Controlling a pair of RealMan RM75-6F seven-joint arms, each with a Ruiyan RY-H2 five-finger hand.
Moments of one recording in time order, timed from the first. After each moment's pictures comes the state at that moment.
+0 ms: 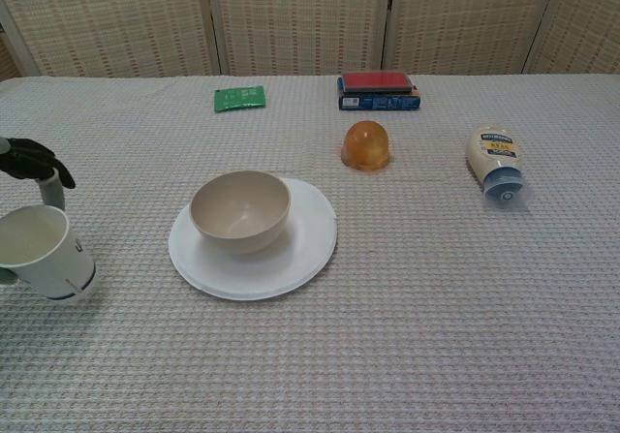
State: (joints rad) left arm -0.48 -1.13 0.00 -2.04 1.10 1.15 0.58; right arm 0.00 -0.90 0.00 -1.50 -1.70 1.71 0.54
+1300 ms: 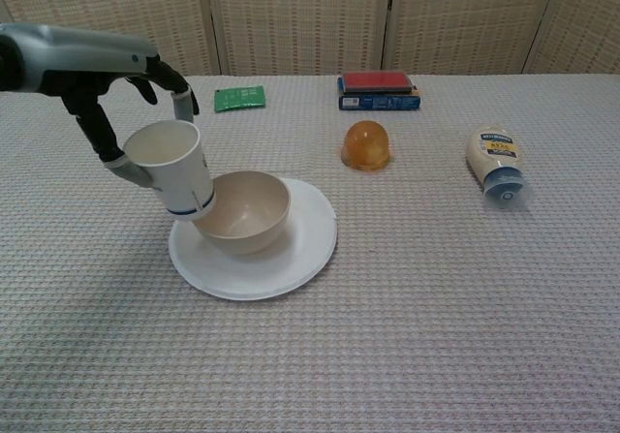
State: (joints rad) left arm -0.88 -1.13 -0.19 -2.02 0.73 0.92 0.61; right arm 0.01 -0.94 0.06 -1.48 -1.60 1.71 0.53
